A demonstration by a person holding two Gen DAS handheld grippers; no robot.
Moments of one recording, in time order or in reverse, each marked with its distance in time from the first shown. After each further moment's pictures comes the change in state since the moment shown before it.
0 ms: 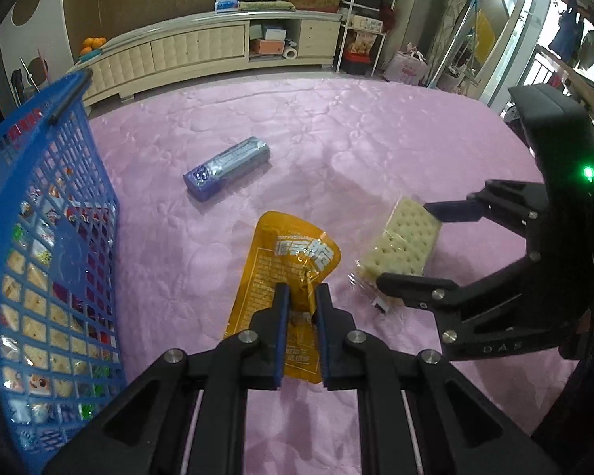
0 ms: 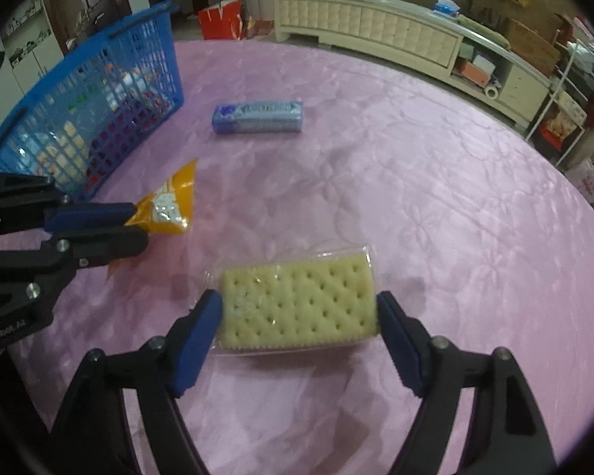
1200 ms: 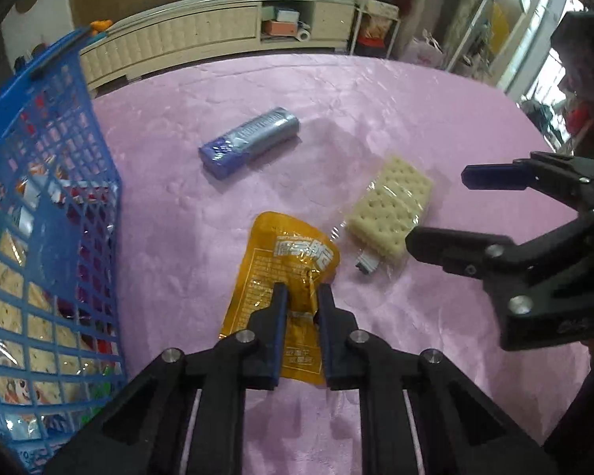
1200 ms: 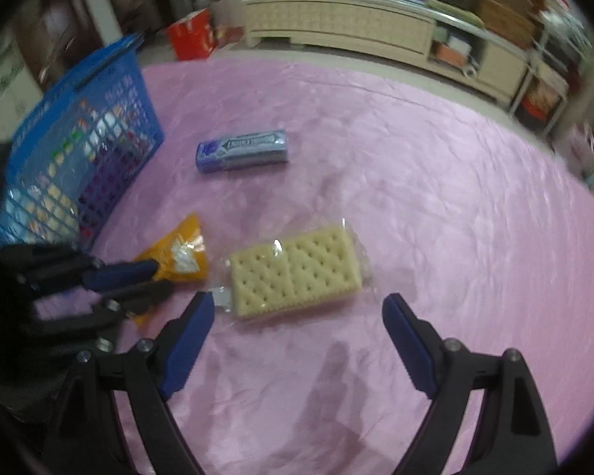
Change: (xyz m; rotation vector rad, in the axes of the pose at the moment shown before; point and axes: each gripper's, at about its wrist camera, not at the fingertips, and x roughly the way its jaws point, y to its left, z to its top) left arm 0.028 0.024 -0.008 -0.038 0.059 0.031; right arm 0.011 0.002 0.032 0.067 0.025 -0.022
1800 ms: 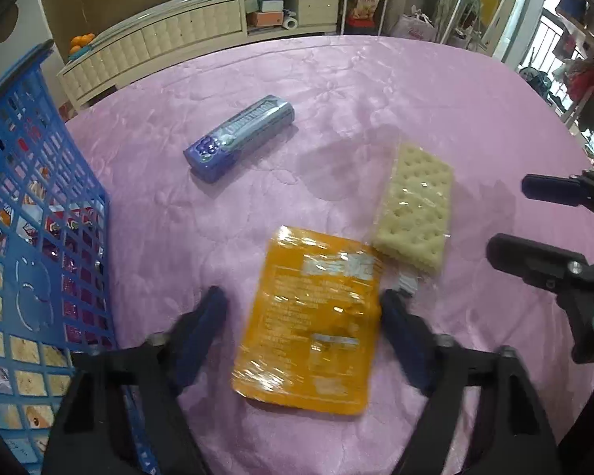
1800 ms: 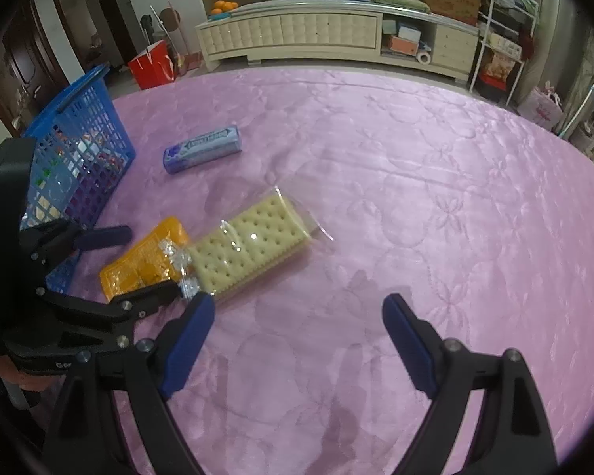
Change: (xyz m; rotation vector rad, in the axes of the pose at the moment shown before) left arm 0.033 -0.010 0.022 0.110 0.062 0.036; right arm -0.020 -0.022 -0.048 0.233 -0.062 -0.032
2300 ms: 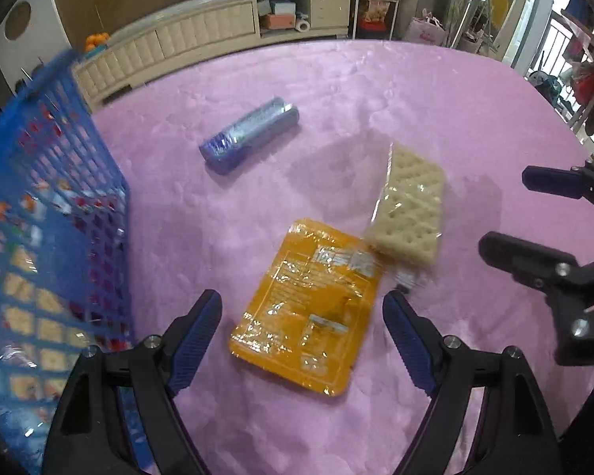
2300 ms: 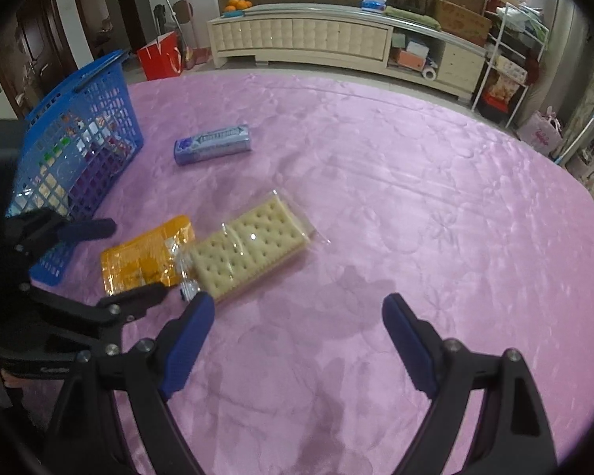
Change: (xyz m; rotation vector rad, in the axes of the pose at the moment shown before) left arm -0.005 -0.006 -0.014 -0.026 -0.004 0.044; right arm -0.008 0.011 -0.006 -0.091 -0.022 -0.046
